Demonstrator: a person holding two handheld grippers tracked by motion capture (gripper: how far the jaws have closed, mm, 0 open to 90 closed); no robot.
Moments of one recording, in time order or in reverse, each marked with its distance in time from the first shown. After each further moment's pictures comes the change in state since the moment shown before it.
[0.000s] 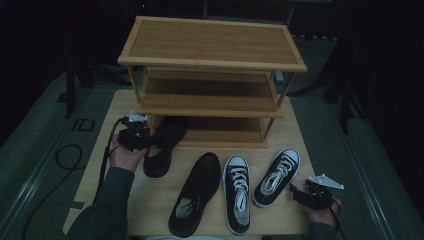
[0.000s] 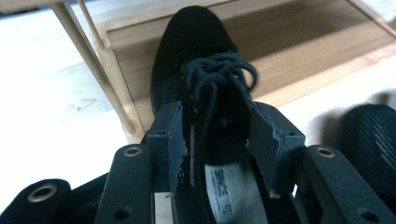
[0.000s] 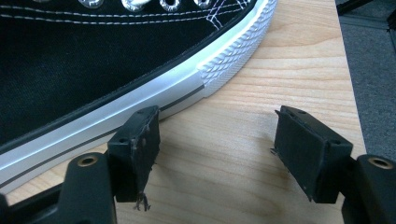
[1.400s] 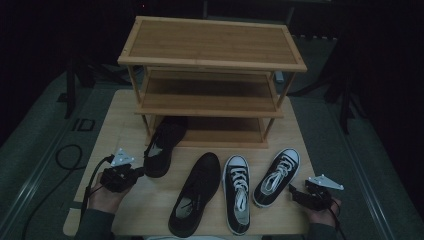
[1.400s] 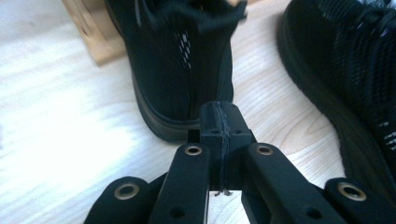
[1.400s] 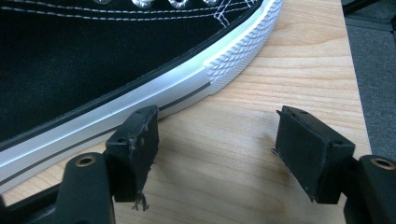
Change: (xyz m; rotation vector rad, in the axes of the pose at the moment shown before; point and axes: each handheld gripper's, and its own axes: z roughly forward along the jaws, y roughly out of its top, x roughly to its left) left arm -0.015 -0.099 -0.030 0.077 -0.104 0.073; right arm 0.001 -0.001 -0.001 0.002 0.009 -0.013
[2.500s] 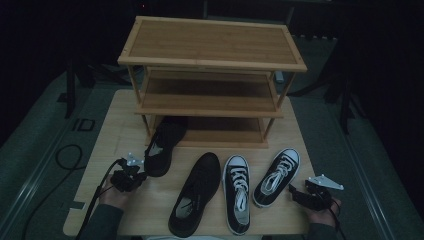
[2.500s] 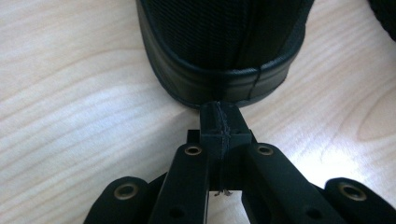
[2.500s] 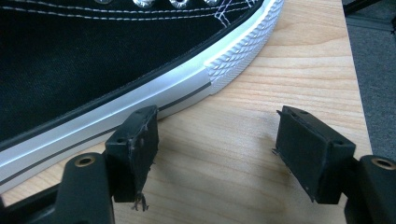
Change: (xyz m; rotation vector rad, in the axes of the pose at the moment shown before) left arm 0.012 -0.011 0.046 0.135 0.087 -0.023; right arm 0.000 0.000 0.000 0.000 0.001 -0.001
